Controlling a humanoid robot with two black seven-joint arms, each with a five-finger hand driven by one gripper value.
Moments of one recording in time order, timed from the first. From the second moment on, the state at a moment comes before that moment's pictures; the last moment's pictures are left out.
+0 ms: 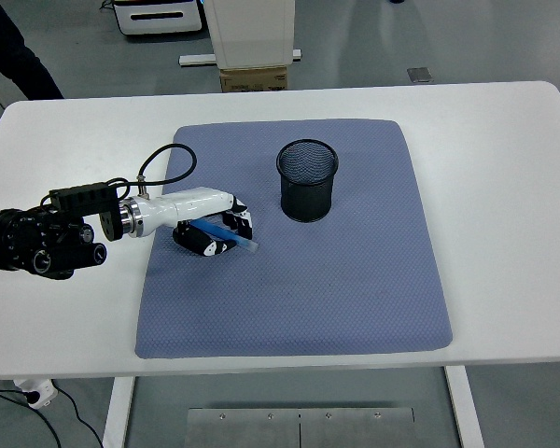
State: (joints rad) left arm -1.32 0.37 0.69 -1.00 0.69 0.29 -0.61; right arm 0.00 0.00 0.57 0.22 0.09 0.05 0.04
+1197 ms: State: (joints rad) left arm -1.33 0.38 0.69 -0.98 0.68 0.29 -0.61; right arm 0.00 0.00 0.57 0.22 0.09 0.05 0.04
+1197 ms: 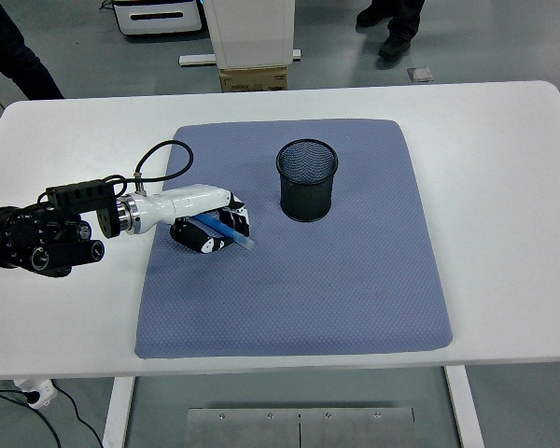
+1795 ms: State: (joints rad) left arm -1.35 0.38 0.67 -0.98 0.58 0.28 -0.61; right arm 0.00 0.00 0.57 0.22 0.09 0.05 0.04
